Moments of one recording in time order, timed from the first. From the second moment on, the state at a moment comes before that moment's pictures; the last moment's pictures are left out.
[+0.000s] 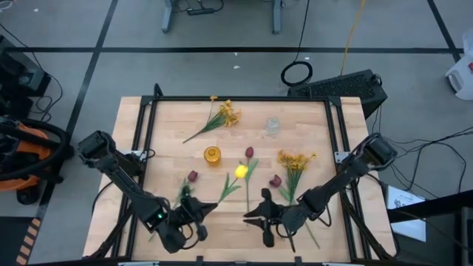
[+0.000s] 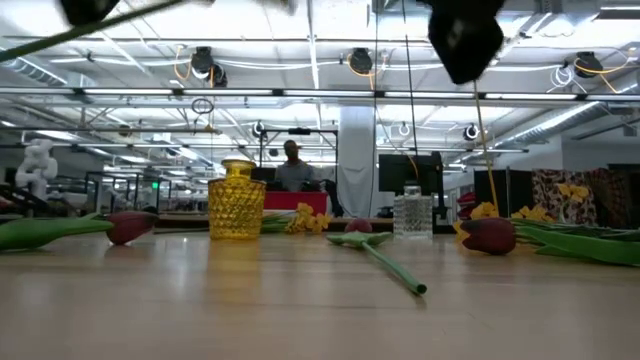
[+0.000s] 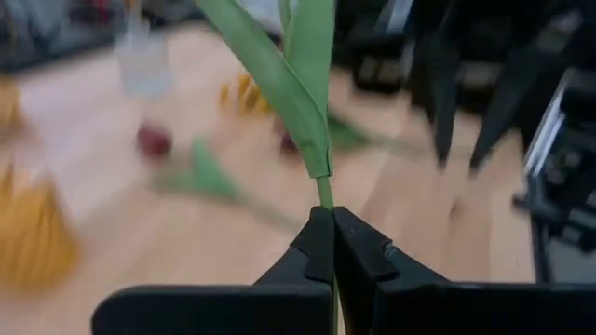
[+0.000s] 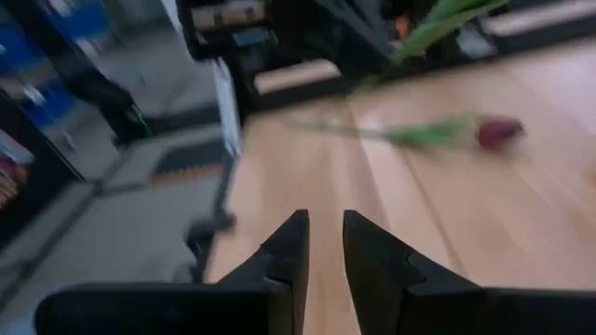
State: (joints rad) left arm -0.81 1.65 1.05 -0.15 -1.04 -0.88; right arm 0.63 1.77 0.92 0.56 0.53 0.47
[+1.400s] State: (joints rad) left arm -0.65 1.75 1.05 0.85 -0.72 -0.02; right arm 0.59 1.81 0.92 1.00 0.55 0.19
